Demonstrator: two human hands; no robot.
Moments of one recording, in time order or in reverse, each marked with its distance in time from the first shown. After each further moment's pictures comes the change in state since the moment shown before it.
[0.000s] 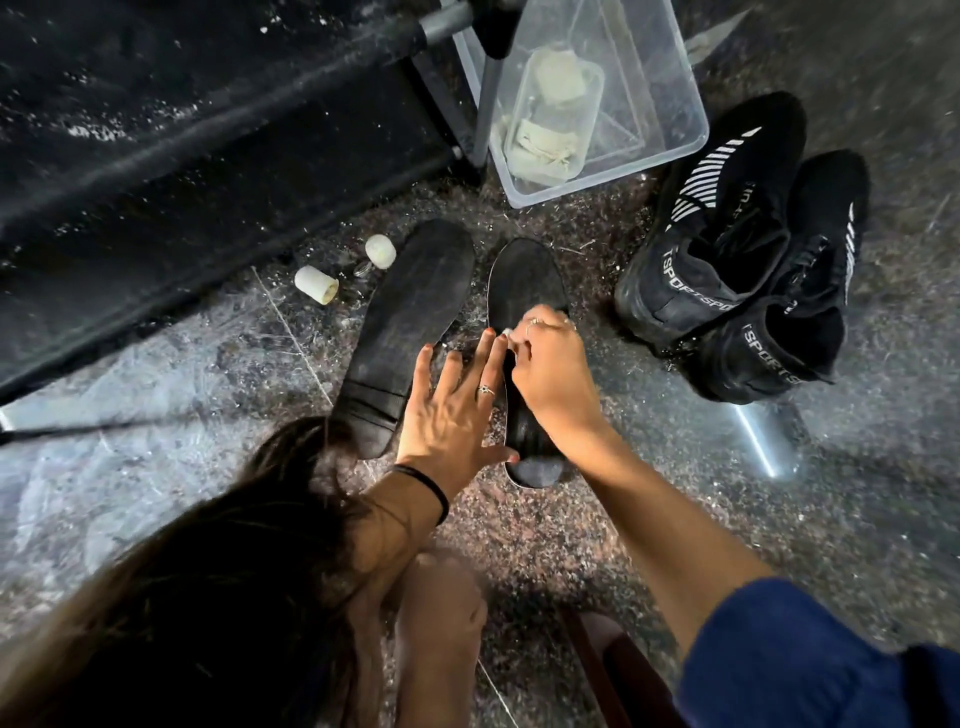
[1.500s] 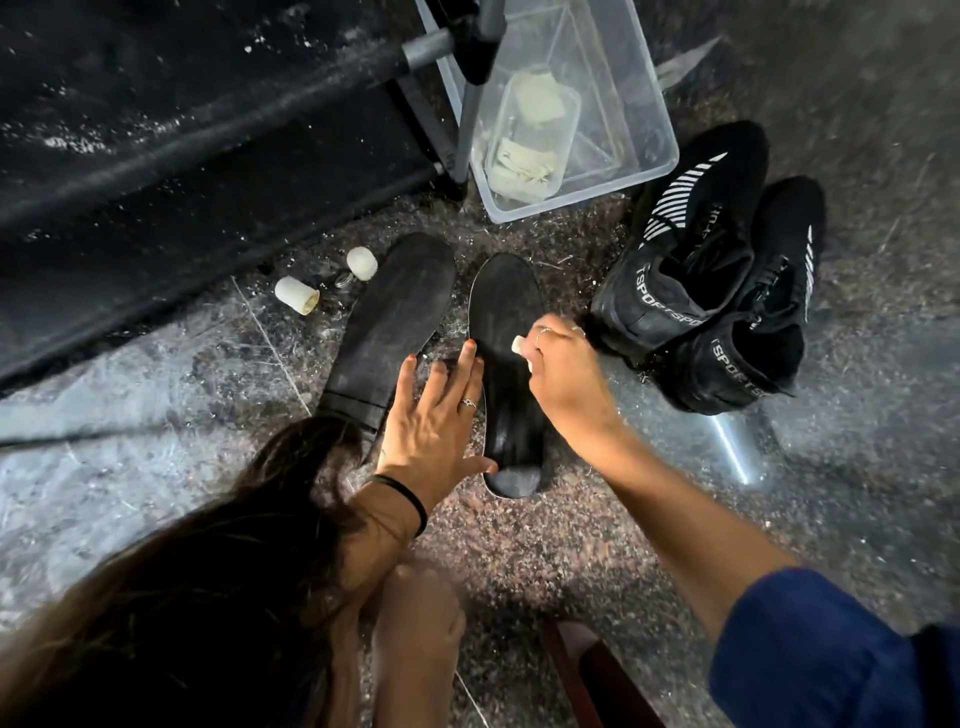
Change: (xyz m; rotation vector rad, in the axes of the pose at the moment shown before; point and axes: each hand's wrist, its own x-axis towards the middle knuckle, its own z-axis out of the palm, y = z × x) left_hand -0.001 0.001 -0.006 0.066 -0.052 0.032; right_hand 0.004 0.034 -0.017 -0.099 -0.059 -0.037
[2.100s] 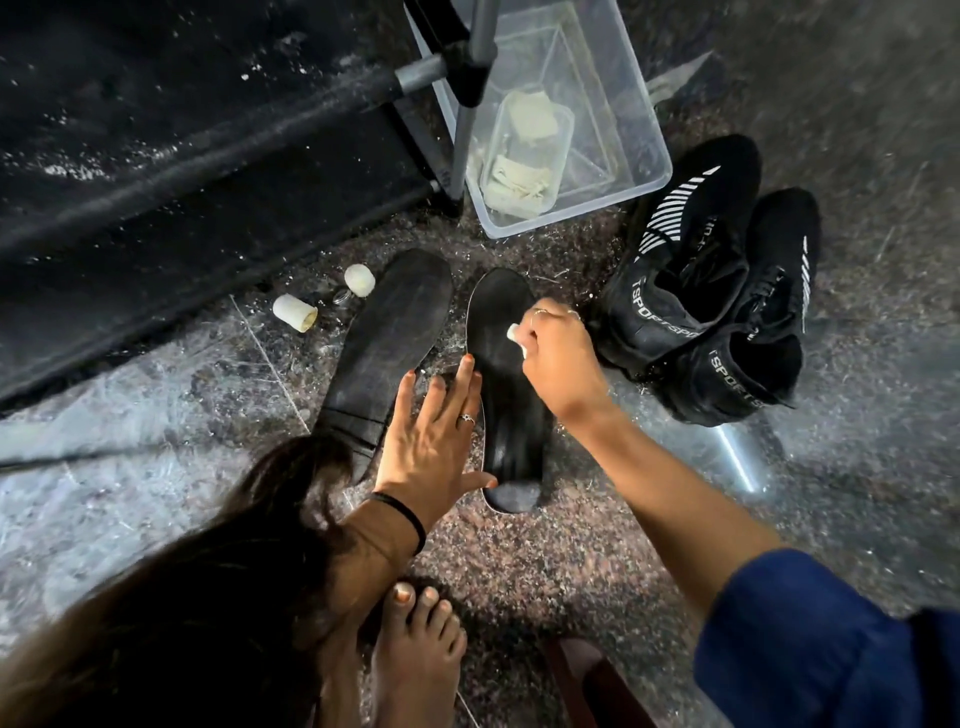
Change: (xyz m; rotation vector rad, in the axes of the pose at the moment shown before) left_hand 0.000 0.001 0.002 0.000 0.010 0.004; right_hand 0.028 -0.001 -0.004 0.014 0.040 0.033
